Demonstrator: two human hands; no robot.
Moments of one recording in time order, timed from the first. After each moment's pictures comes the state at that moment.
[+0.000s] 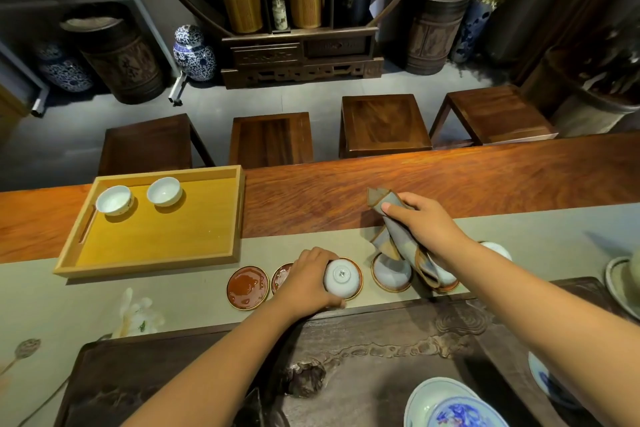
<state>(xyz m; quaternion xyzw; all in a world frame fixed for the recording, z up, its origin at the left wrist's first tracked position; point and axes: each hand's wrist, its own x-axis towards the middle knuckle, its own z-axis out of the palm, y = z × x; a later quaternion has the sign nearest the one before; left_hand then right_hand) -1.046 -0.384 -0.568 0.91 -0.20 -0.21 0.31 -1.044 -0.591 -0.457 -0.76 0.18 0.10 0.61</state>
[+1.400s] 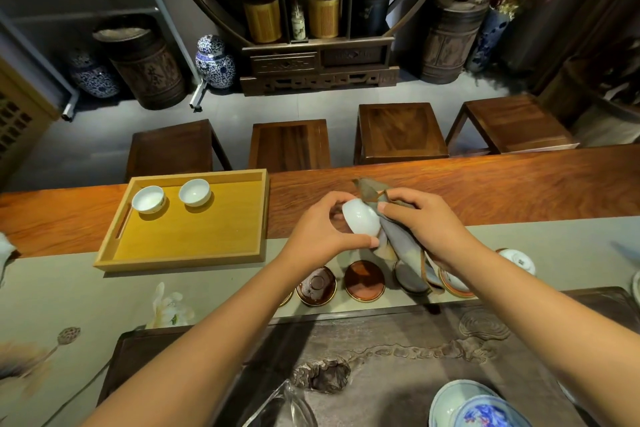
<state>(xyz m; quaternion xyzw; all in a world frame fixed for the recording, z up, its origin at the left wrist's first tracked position) -1.024 -0.373 -0.452 0.82 -0.12 -0.14 0.54 -1.045 -0.553 -0.436 -0.76 0.04 0.04 0.64</state>
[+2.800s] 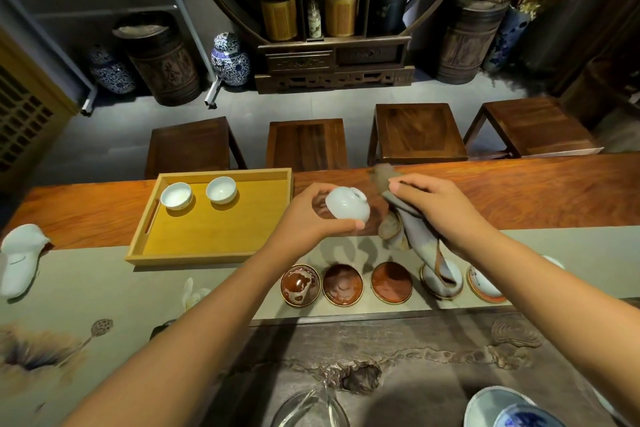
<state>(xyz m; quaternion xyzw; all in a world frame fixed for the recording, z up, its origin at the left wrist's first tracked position) -1.005 -0.315 -0.445 0.81 -0.06 -0.13 0.57 -1.025 -0.521 -0.416 -0.79 0.04 0.04 0.61</state>
